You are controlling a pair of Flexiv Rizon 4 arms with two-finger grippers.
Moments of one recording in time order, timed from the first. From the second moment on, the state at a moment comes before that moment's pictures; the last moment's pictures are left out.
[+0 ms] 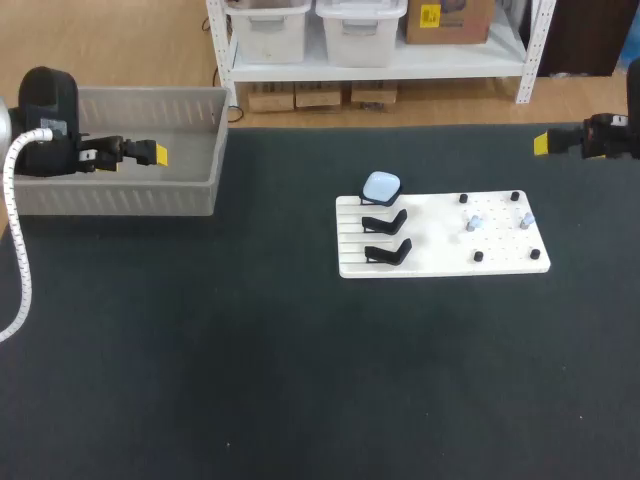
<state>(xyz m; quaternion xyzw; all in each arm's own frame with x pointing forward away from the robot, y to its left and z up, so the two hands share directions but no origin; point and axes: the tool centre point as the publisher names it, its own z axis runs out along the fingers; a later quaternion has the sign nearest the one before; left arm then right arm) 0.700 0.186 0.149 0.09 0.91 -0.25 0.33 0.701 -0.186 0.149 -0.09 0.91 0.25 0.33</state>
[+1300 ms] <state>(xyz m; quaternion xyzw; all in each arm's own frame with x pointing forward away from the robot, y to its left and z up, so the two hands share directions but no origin) 0.730 0.153 0.170 0.36 0.80 -0.26 0.40 0.701 -0.186 0.149 -0.09 0.91 0.25 0.33</state>
